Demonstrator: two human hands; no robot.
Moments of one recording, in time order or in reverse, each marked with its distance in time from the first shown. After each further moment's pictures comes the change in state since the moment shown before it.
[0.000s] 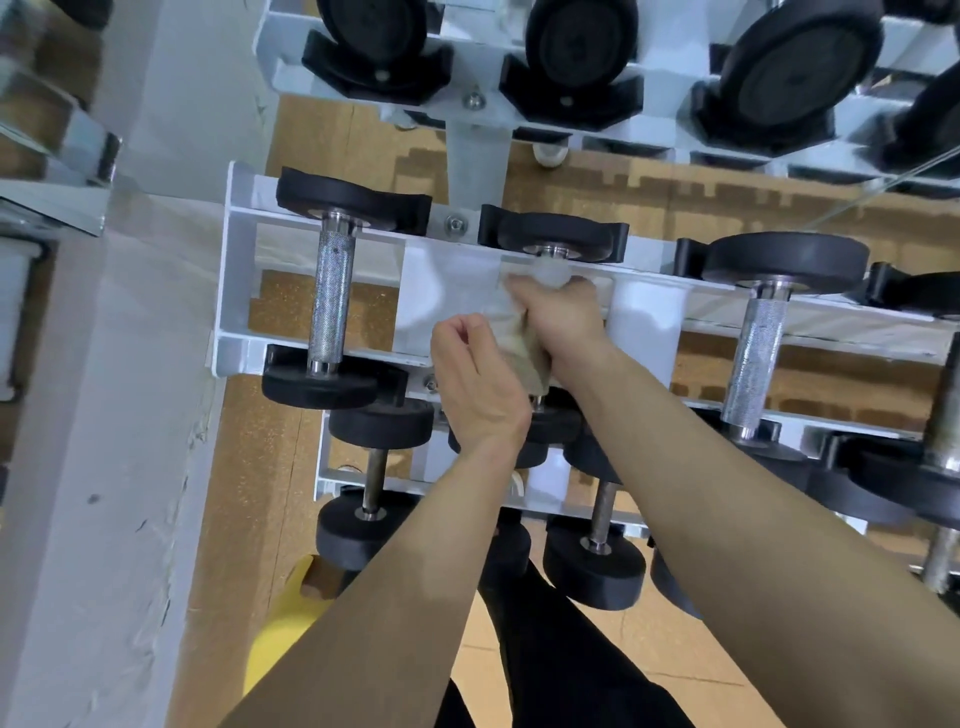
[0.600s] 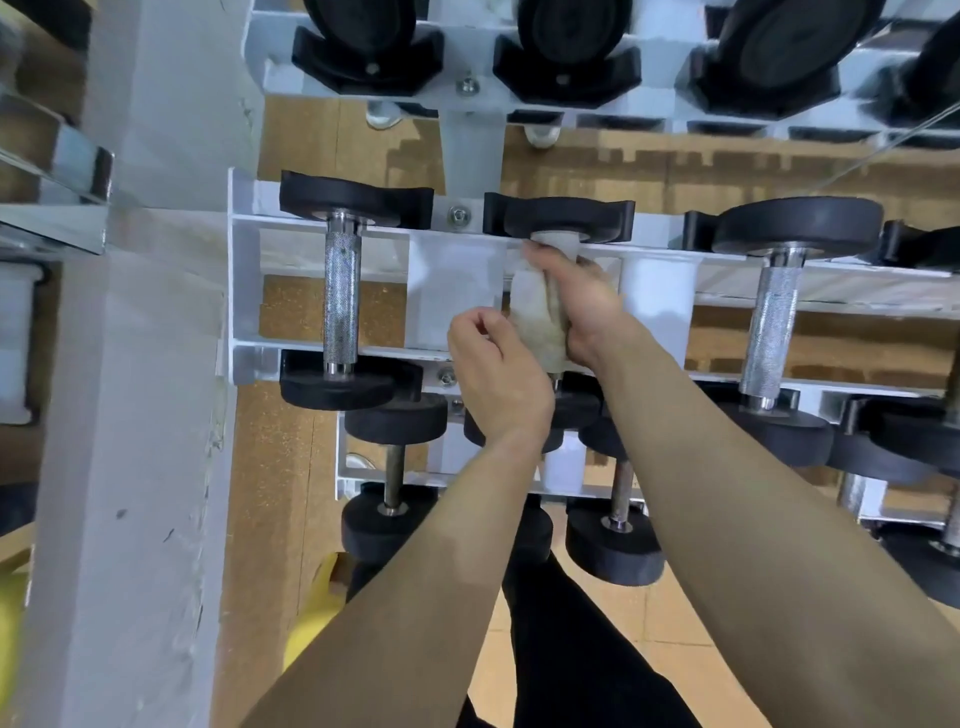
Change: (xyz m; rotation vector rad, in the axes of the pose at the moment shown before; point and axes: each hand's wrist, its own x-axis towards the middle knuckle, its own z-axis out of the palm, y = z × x) left_hand -0.002 0.002 0.001 0.071 0.009 -0.014; right_hand -0.005 -0.006 -0.008 0.252 -0.166 0.113
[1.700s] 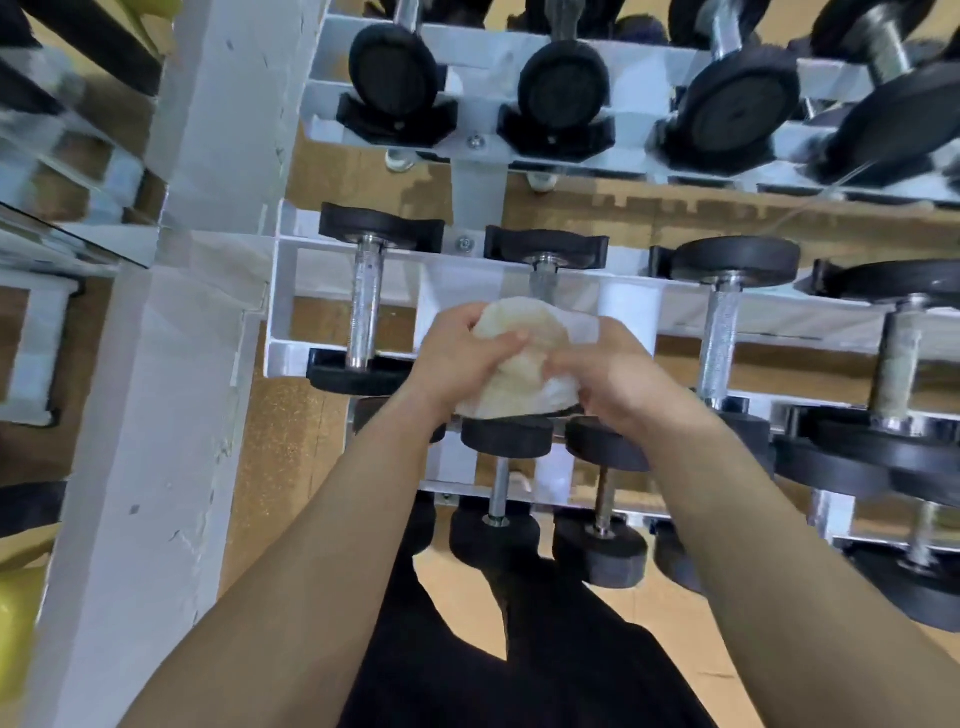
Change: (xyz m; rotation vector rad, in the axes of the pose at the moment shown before) left_hand 0.016 0.060 -0.079 0.191 -0.621 0.037; right_hand -0.121 -0.018 -0.027 -0.287 -0.182 -0.116
